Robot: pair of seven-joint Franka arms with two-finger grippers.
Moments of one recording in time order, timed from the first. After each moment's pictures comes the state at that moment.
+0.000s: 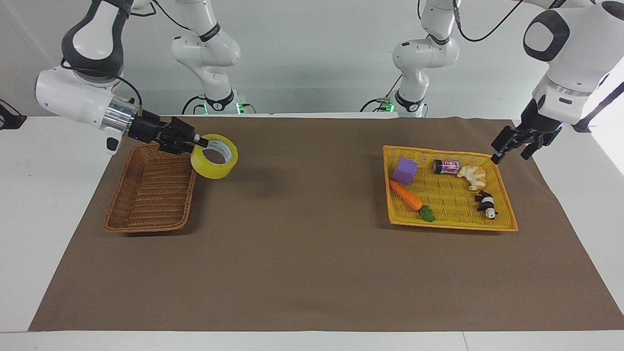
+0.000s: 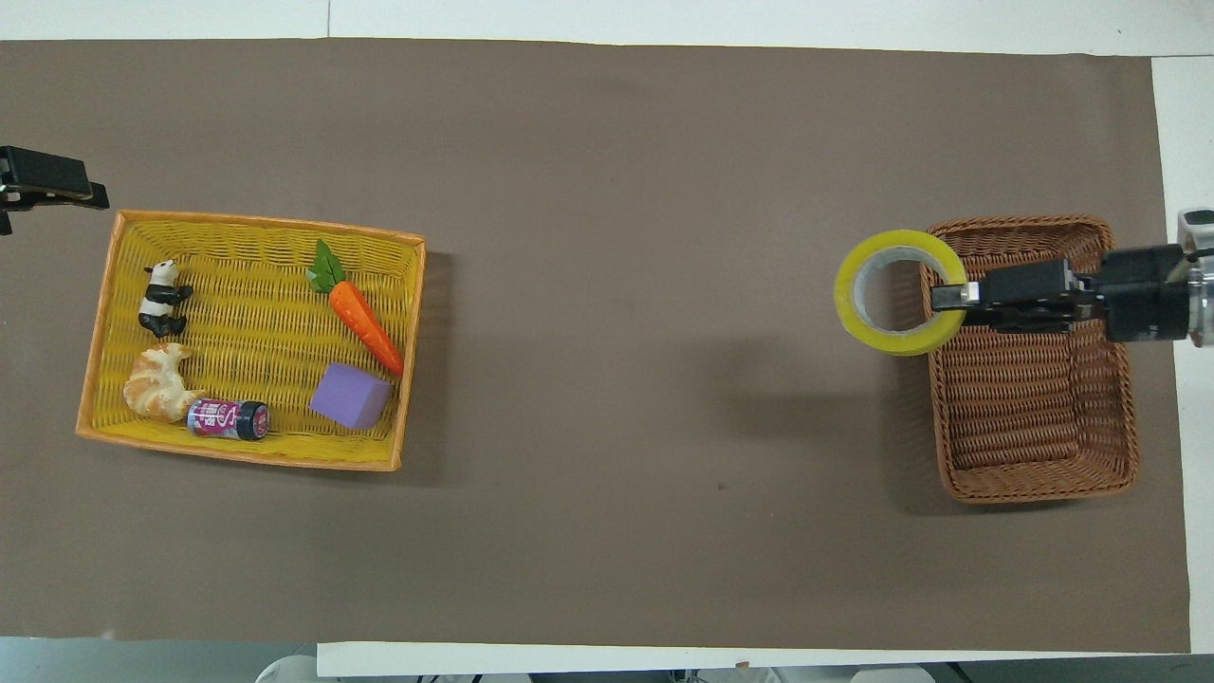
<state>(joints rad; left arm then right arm) 0.05 -0.03 -0.05 -1.72 -0.09 1.84 -0.10 -0.19 -0.04 -0.15 -2.03 0.88 1.55 -0.39</state>
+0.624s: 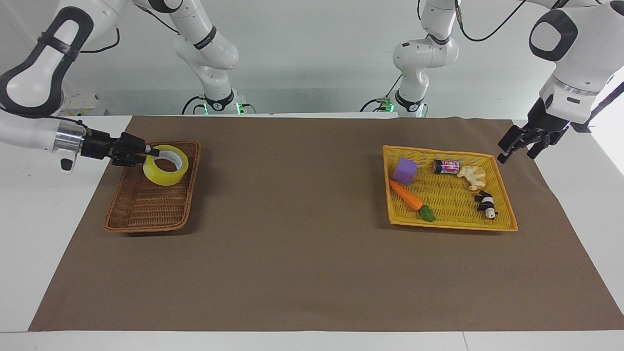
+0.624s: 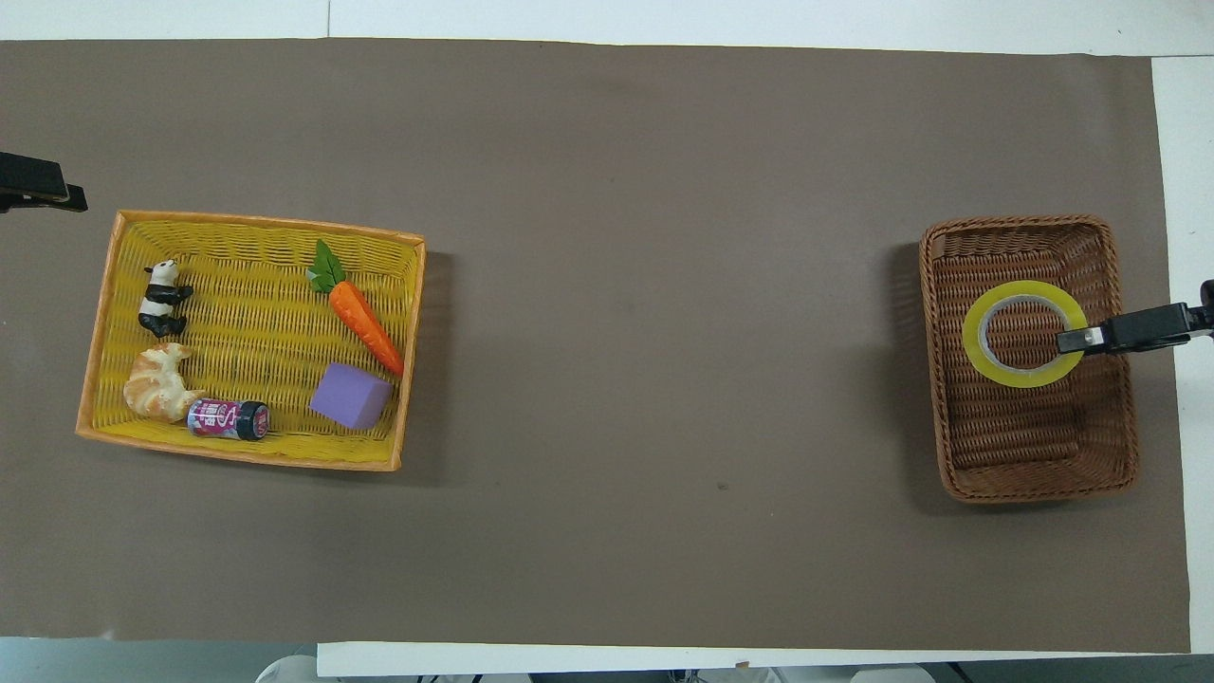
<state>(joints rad) 0.09 -0.03 -0.05 -1.72 -0.09 1.83 -0.10 -0.41 0.28 -0.15 -1.81 0.68 1.36 -0.74</state>
